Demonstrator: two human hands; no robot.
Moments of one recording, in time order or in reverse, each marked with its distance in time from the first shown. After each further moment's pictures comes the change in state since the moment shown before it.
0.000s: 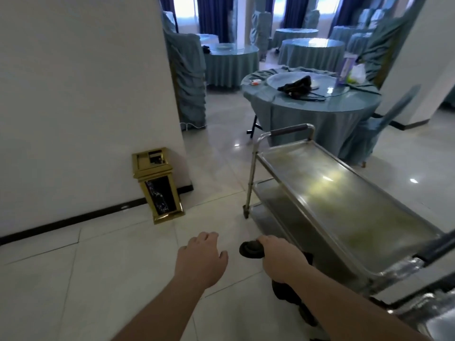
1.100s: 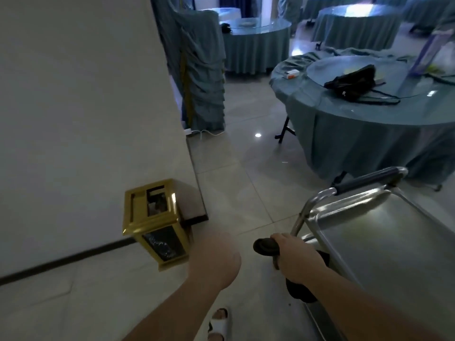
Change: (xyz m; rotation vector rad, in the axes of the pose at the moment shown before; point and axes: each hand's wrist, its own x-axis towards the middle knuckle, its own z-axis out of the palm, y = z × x) left_hand 0.543 -0.065 -0.091 0.078 -0.040 -0.043; right_hand 0.550 -0.010 -0.157 -0.032 -0.004 -0.065
